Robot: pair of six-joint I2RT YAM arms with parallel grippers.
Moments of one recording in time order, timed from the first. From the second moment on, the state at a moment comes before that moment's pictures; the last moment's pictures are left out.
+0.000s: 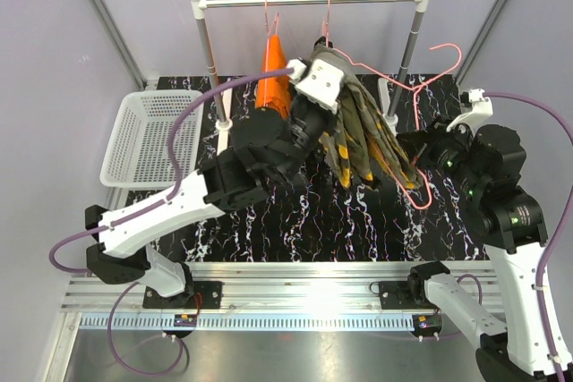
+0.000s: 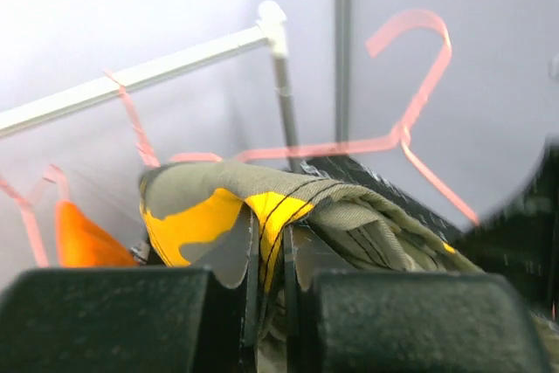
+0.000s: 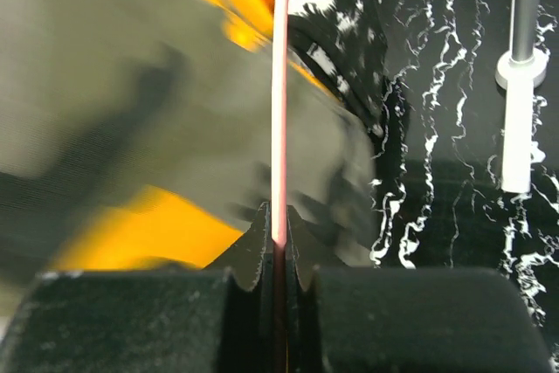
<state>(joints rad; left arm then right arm) -1.25 1.49 1.77 -0.02 -0.61 0.23 0.22 0.81 1.32 -0.72 -0.17 0.45</state>
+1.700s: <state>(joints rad) 0.11 1.22 1.67 -0.66 -0.65 -0.12 0.22 0.81 1.30 -0.65 -0.14 0.40</state>
